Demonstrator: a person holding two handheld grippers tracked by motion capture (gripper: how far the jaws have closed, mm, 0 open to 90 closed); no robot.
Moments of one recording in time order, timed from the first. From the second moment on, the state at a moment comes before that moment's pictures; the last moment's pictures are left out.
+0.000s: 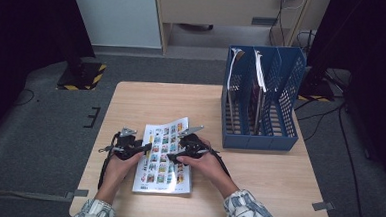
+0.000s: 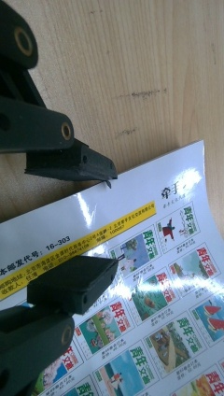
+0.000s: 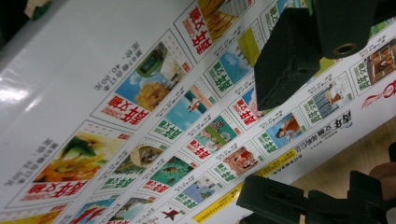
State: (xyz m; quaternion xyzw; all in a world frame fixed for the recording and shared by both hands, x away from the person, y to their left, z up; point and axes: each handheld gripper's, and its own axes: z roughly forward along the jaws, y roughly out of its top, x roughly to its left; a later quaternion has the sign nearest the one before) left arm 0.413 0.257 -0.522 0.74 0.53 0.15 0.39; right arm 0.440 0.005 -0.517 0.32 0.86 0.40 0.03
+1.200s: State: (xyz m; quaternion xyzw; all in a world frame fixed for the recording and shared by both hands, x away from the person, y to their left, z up) left arm 0.412 0.259 -0.522 0.73 0.54 0.15 0.39; right arm 0.446 0.031 -0.499 0.35 0.85 0.39 0.01
